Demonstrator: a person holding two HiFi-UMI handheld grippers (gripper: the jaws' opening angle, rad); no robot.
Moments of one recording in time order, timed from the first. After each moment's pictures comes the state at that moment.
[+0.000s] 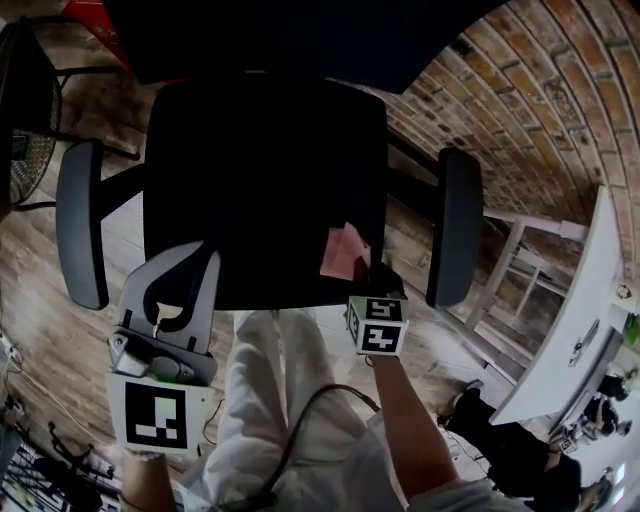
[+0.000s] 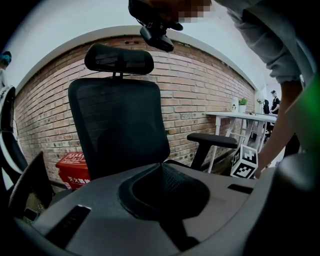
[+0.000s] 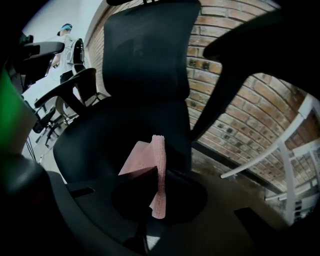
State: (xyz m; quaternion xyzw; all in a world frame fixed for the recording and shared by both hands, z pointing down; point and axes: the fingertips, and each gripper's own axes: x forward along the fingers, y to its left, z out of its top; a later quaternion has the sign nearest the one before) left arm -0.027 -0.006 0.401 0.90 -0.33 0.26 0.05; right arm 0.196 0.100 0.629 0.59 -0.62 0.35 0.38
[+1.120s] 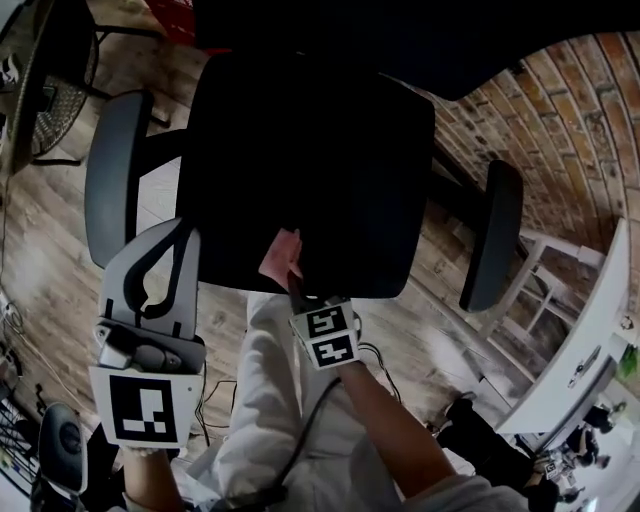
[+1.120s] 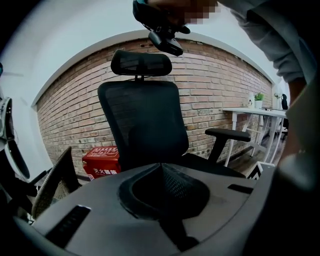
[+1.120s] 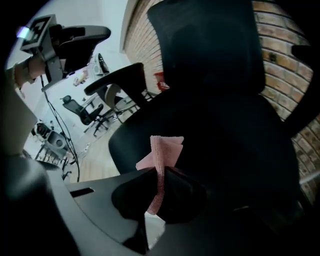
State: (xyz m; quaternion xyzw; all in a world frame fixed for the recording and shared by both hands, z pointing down) left arm -0.113 -0.005 0.396 0.85 -0.44 0.27 0.07; right arm -0.013 0.126 0.637 0.39 -0.76 0.38 0.35
